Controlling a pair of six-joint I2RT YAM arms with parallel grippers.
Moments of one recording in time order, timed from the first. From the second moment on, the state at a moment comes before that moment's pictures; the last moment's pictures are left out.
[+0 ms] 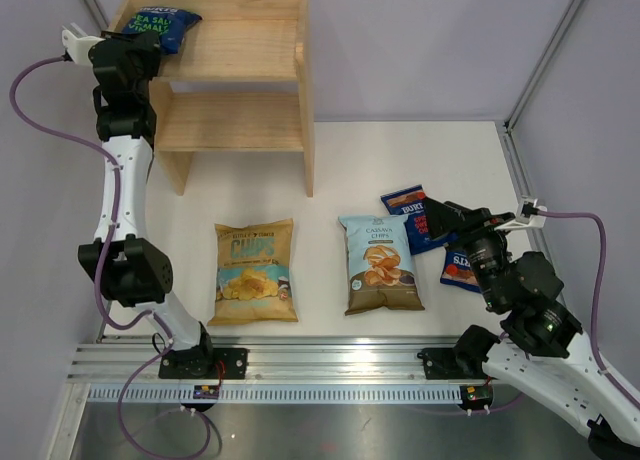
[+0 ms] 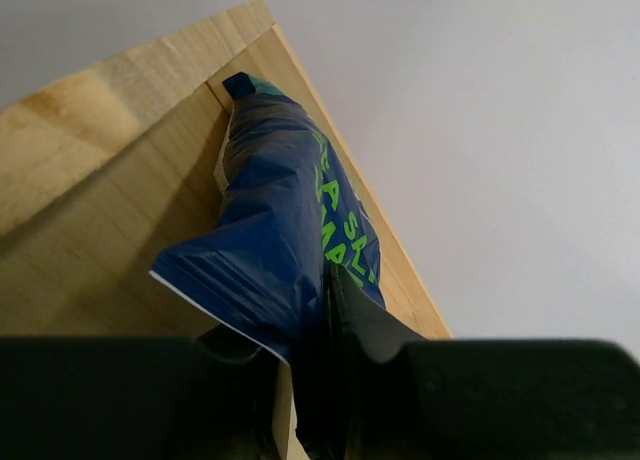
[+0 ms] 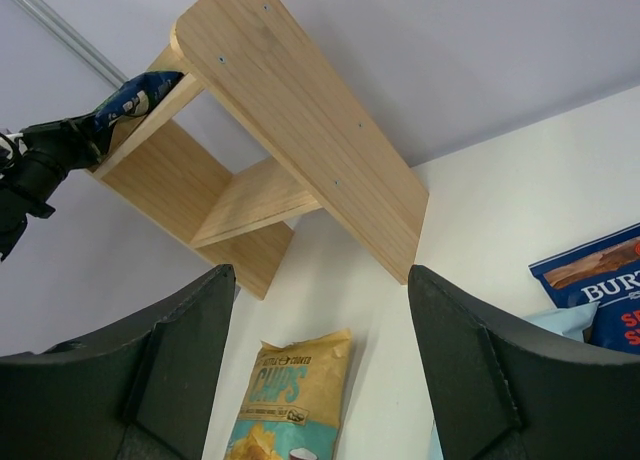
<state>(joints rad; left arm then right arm) 0.14 1.72 1.90 -0.08 -0.11 -1.06 0.82 0.44 0.76 -0.13 0.54 0.60</state>
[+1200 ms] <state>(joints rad) 0.21 1.74 2.15 -0.59 -0.10 -0.93 0.82 0.41 0.76 -0.17 0.56 0.61</state>
